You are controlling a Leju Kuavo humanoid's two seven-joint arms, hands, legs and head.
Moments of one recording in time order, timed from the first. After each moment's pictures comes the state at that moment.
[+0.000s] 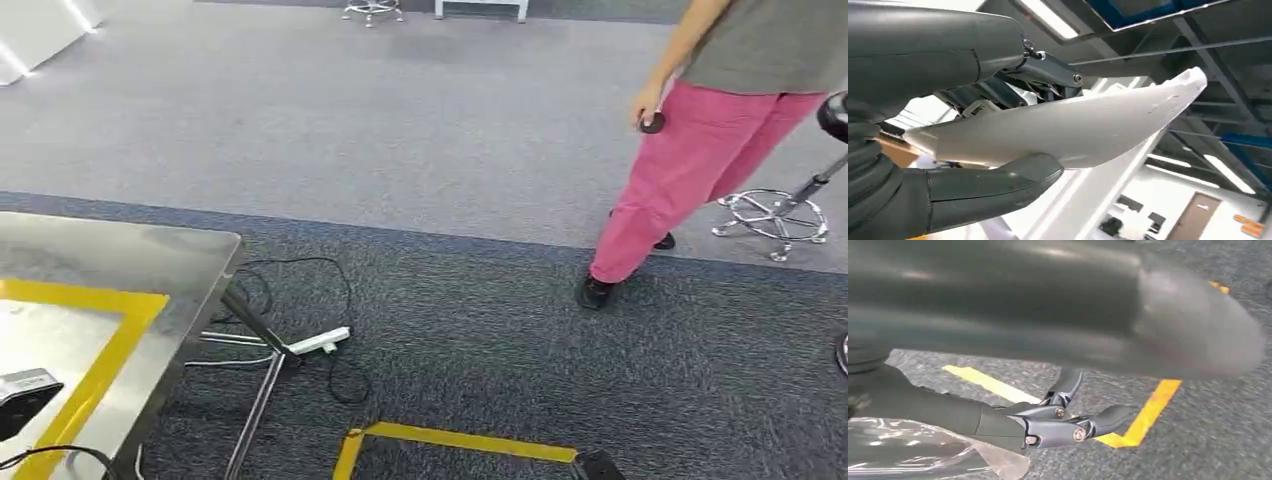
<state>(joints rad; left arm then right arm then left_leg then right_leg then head) 0.22 0.31 -0.04 -1.98 -1.09 0.70 -0.10 -0.02 -0.43 1.44 -1.00 -1.26 -0.65 -0.30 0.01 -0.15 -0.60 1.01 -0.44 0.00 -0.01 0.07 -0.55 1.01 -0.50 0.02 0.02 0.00</state>
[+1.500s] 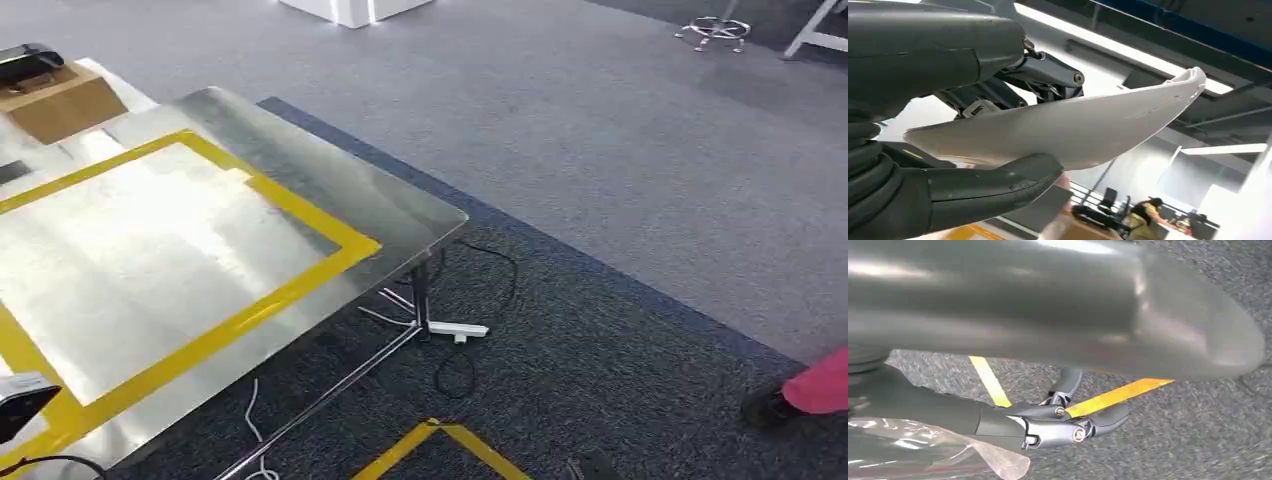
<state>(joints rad) 0.24 0.34 -0.05 -1.98 -1.10 0.70 -0.06 -0.01 -0.43 1.43 -1.03 -1.25 -0.66 -0.29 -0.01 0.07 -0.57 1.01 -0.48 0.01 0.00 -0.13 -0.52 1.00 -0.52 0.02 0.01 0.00</state>
